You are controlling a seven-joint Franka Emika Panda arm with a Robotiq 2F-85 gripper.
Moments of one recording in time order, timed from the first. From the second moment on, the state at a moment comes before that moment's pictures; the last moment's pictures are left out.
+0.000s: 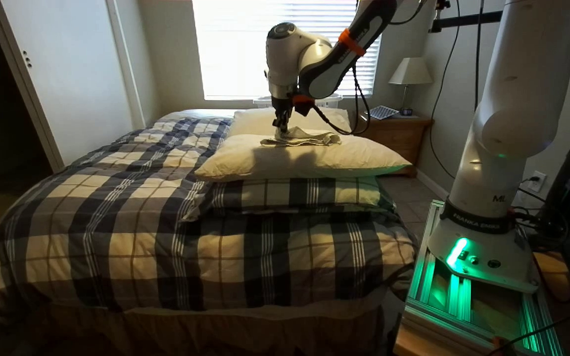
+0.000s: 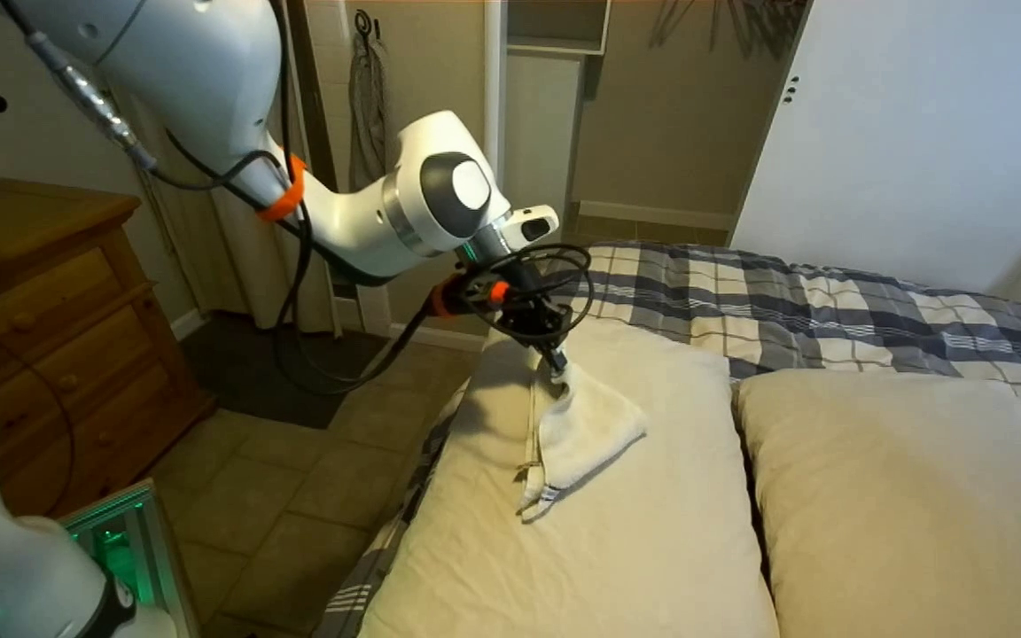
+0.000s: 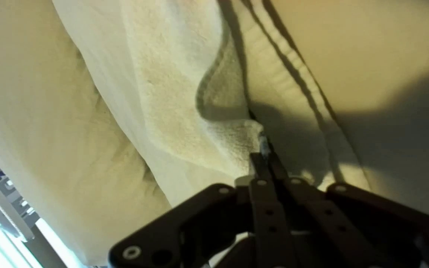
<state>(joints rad) 0.00 0.05 -0.05 -2.26 -0.85 2.50 0.45</state>
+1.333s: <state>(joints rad) -0.15 -0.07 -0.15 -2.31 -0.85 2.51 0.44</state>
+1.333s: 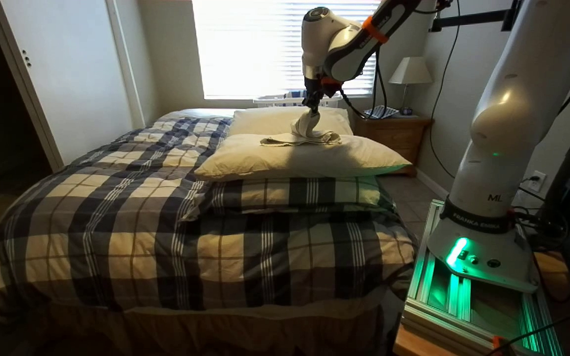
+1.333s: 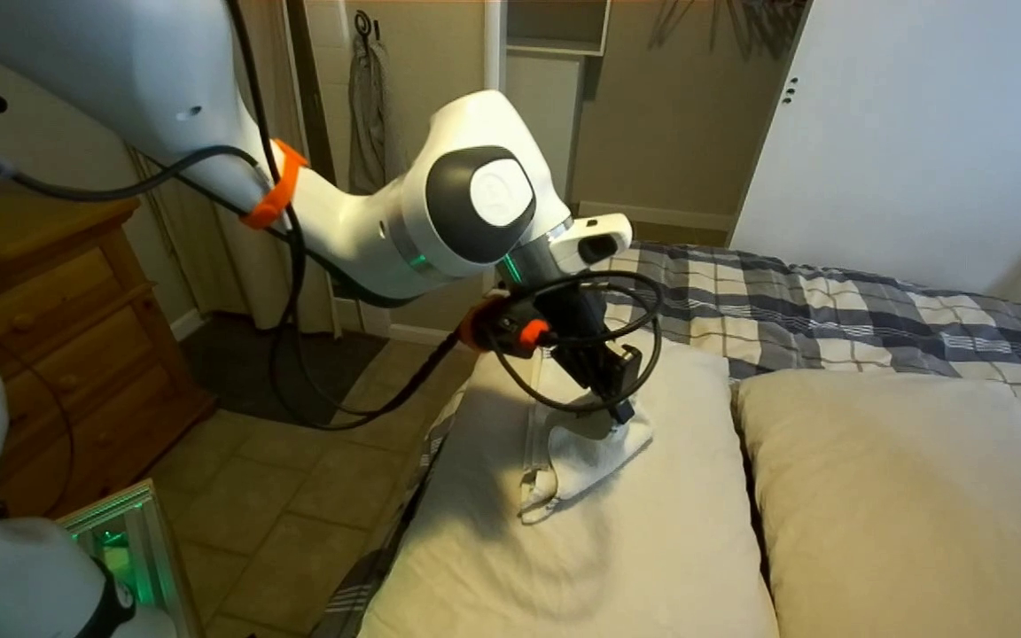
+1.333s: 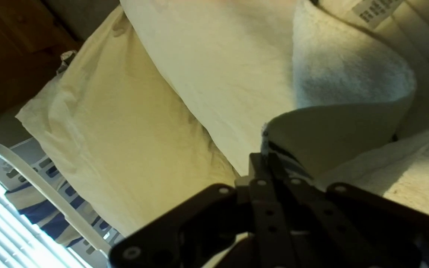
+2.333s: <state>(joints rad) -0.23 -0.04 -0.21 -2.28 -0.92 2.50 0.45</state>
